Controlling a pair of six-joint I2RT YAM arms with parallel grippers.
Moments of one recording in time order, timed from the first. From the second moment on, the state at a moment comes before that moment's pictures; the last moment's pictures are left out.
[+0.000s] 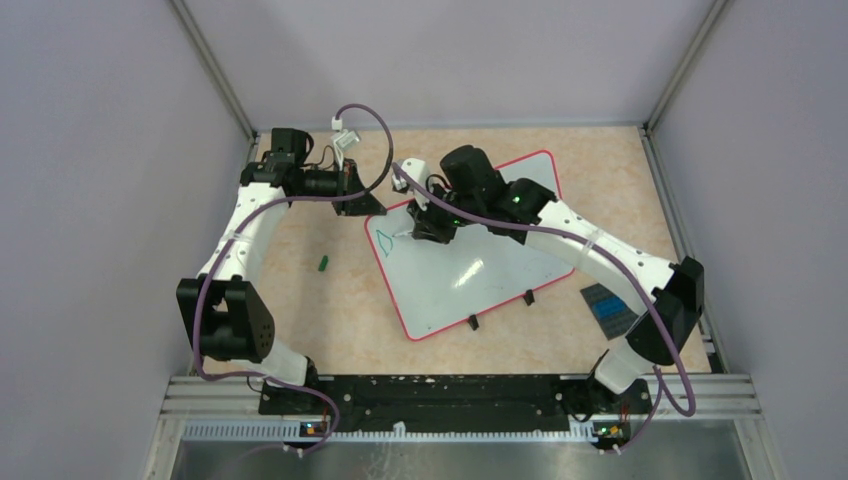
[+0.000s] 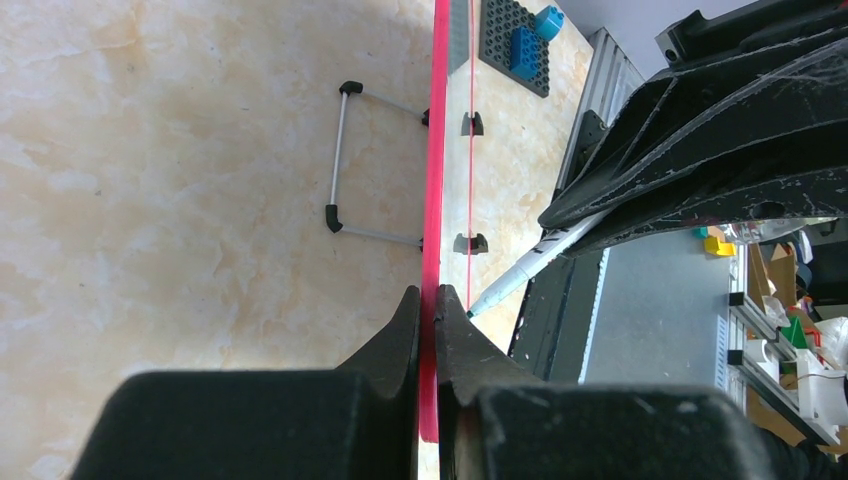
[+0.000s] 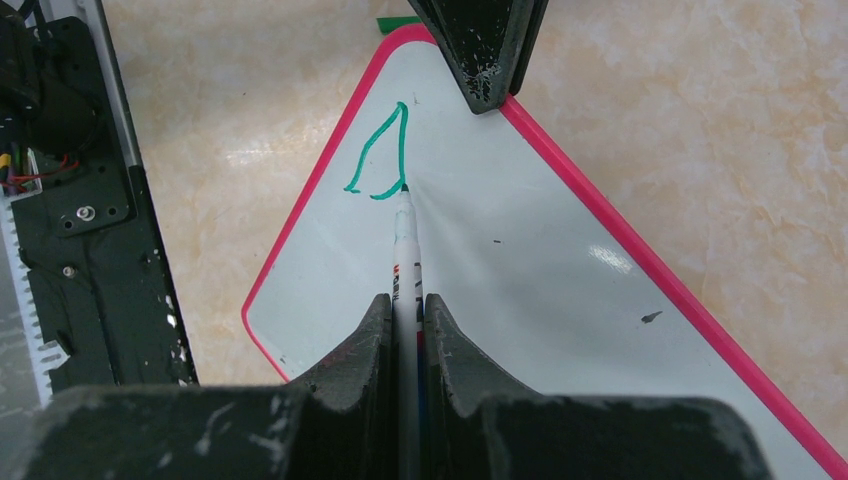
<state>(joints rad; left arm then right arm) -0.06 1.54 1.42 -0.83 1.16 0.27 0.88 1.60 1.59 -0.62 -0.30 -0.26</state>
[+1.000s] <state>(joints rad) -0.06 1.54 1.41 -0.82 1.15 0.27 0.89 1.58 1.50 -0.62 -0.29 -0.27</state>
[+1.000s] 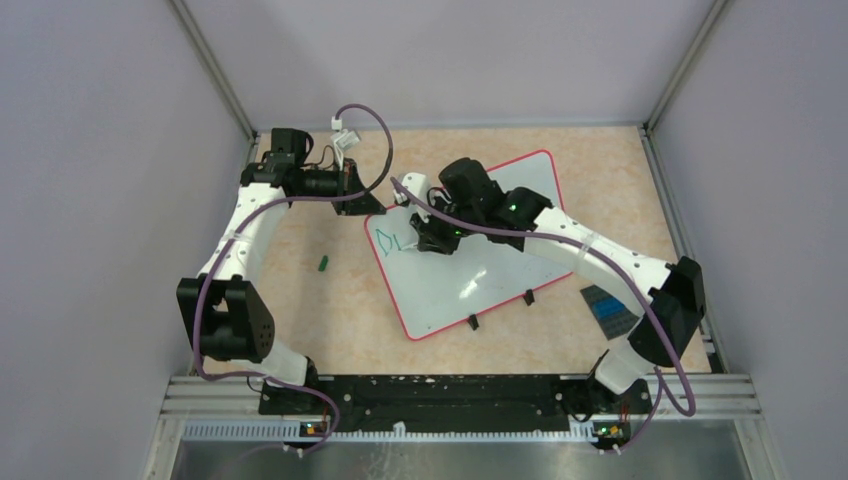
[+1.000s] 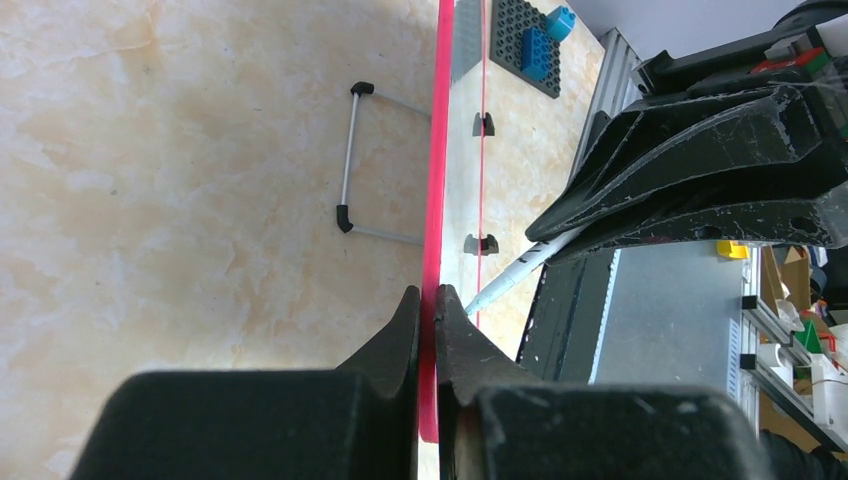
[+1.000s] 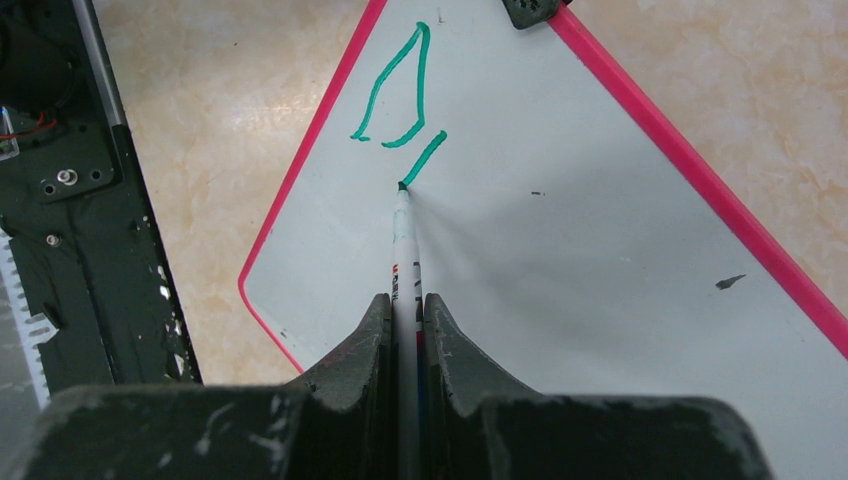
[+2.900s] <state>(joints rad) -0.06 1.53 1.41 -0.81 1.15 0.26 0.85 1.56 1.54 -0.64 -0.30 -0.25</state>
